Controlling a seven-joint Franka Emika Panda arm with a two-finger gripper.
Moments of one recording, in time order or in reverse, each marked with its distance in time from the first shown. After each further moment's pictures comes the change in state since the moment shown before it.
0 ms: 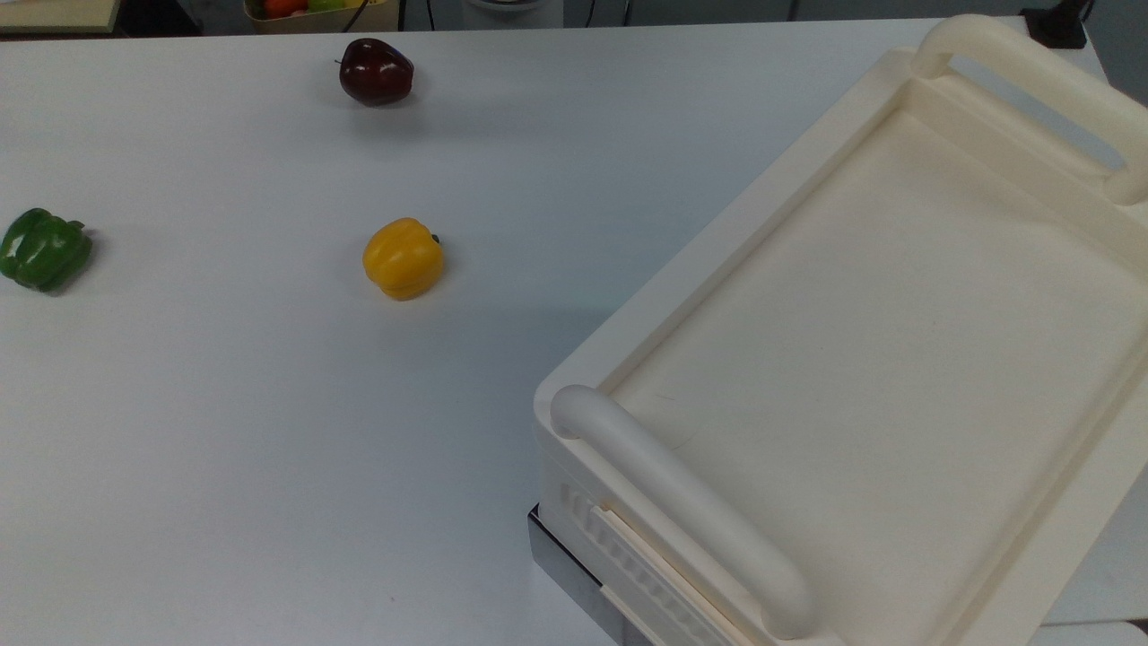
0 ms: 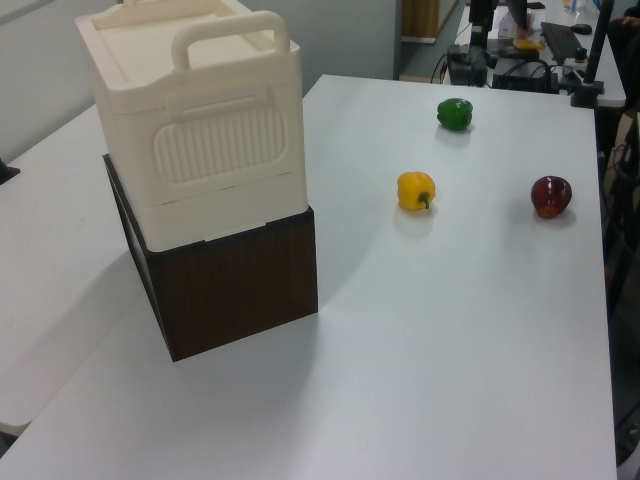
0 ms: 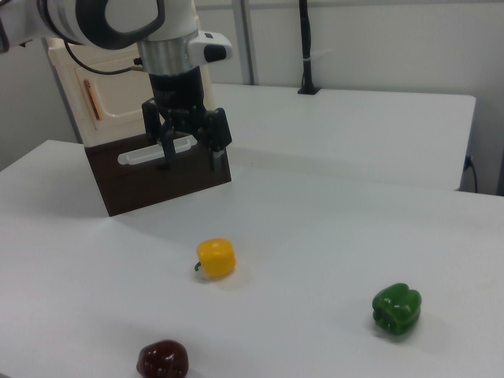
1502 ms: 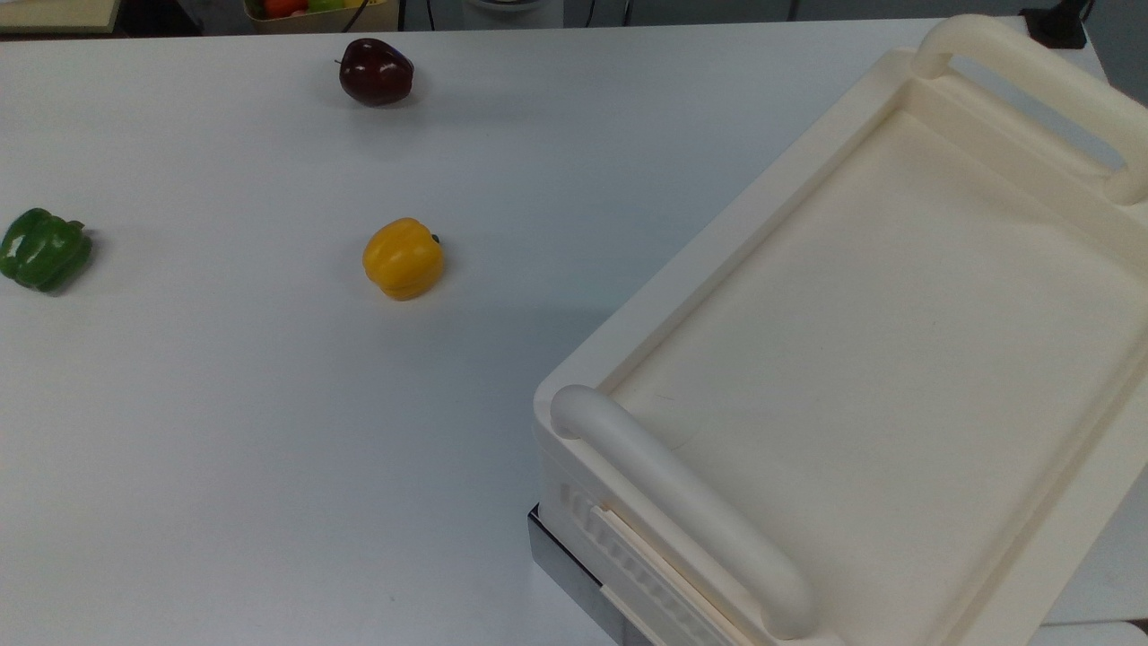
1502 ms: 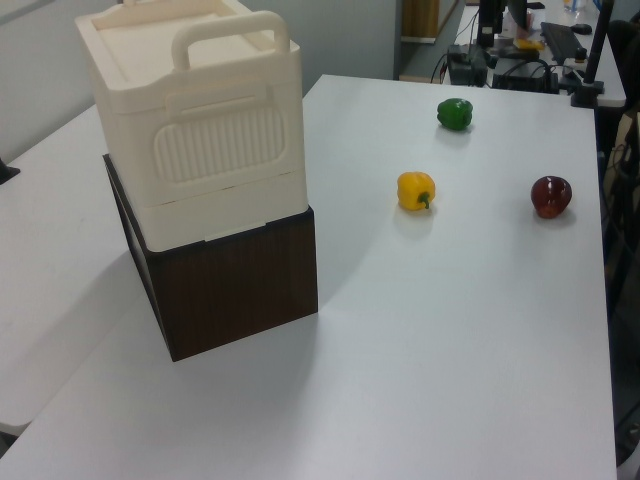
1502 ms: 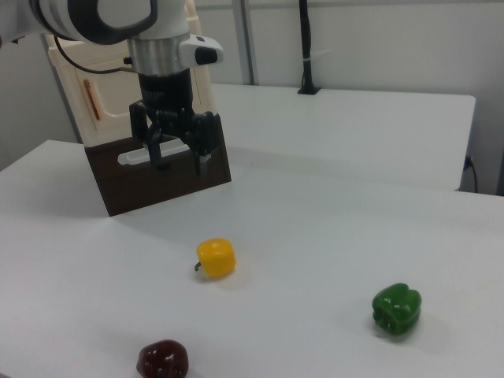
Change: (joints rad) arm 0.005 -0.012 0.009 0.002 0.000 -0.084 0.000
